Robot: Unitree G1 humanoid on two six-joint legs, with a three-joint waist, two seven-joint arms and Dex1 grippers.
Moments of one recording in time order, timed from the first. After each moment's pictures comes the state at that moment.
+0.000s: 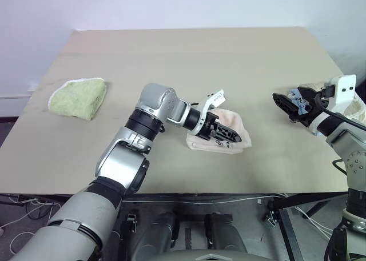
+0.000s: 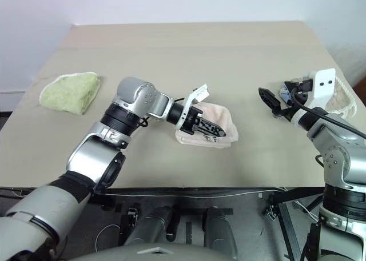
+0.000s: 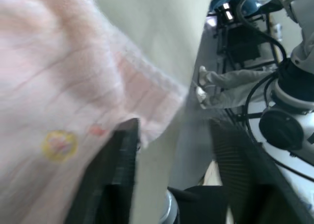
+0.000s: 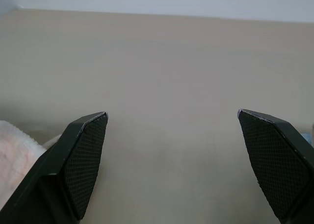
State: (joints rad) left arm -1.18 0.12 -0.26 0.58 -0.60 1.38 -0.87; right arm -0.32 -0.67 -0.42 -0.17 0.55 0.68 0.49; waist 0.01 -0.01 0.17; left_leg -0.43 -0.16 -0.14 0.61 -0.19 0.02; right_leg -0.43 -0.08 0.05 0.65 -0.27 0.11
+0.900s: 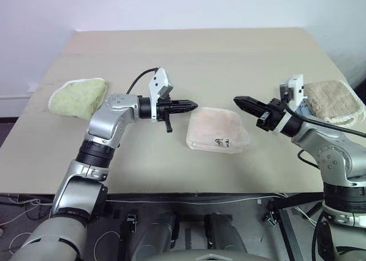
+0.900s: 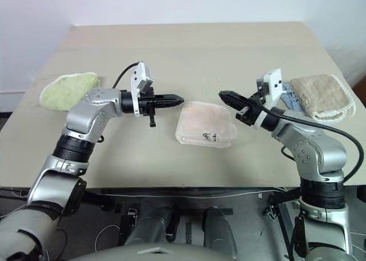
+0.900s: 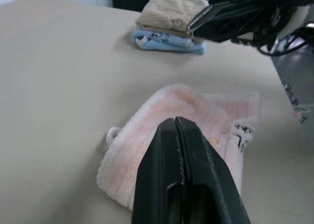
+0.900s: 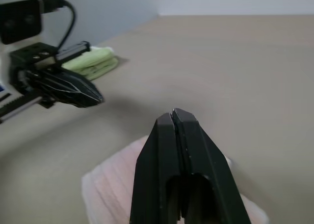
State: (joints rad) left arm -0.80 0.41 -0.17 0.25 -0.39 0.43 -1.10; right arm -0.41 -0.60 -0.19 -0.23 0.72 0.73 0.68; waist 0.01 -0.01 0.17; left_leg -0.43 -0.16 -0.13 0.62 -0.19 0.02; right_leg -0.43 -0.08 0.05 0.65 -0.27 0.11
